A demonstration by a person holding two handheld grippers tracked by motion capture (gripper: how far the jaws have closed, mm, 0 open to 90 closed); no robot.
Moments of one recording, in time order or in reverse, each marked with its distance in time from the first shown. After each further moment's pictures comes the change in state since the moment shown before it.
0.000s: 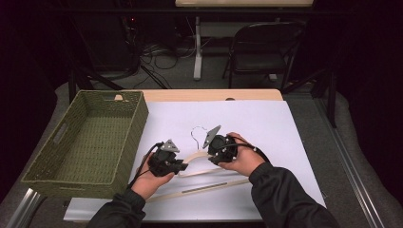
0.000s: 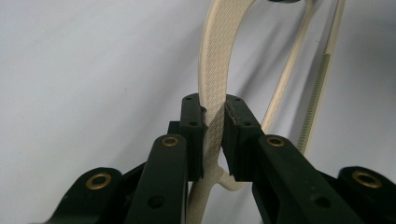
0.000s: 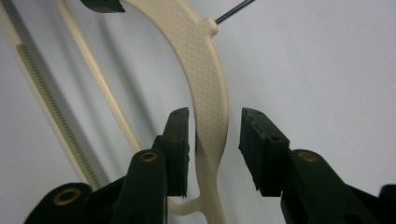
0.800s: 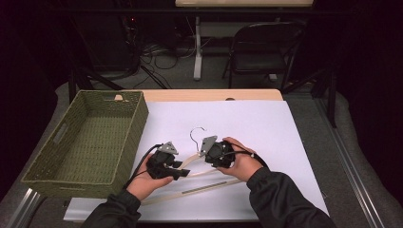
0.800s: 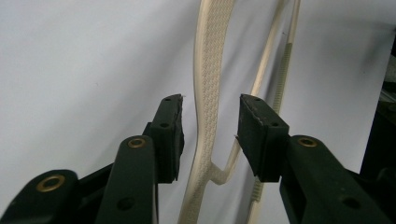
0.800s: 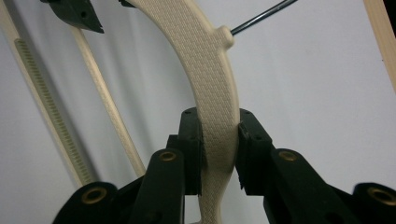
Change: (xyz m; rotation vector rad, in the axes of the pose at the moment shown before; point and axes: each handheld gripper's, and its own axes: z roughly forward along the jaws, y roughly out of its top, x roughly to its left) left arm -0.001 -0.003 -0.007 0.028 -0.110 -0.001; right arm 0.021 0.002 -0.004 -0.059 -0.090 -0.151
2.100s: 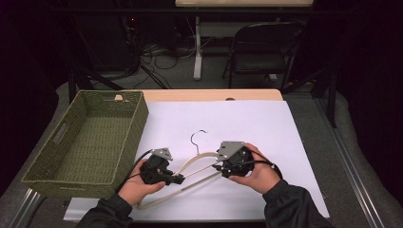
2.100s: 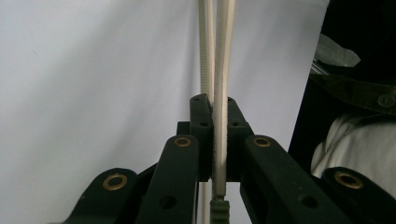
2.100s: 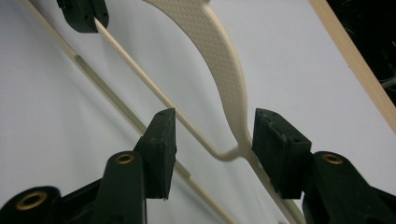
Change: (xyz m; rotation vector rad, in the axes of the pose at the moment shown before) left arm -0.011 -0.011 -0.023 0.021 -0.124 0.009; right arm 0.012 -0.032 -0.053 -0.186 -0.032 0.112
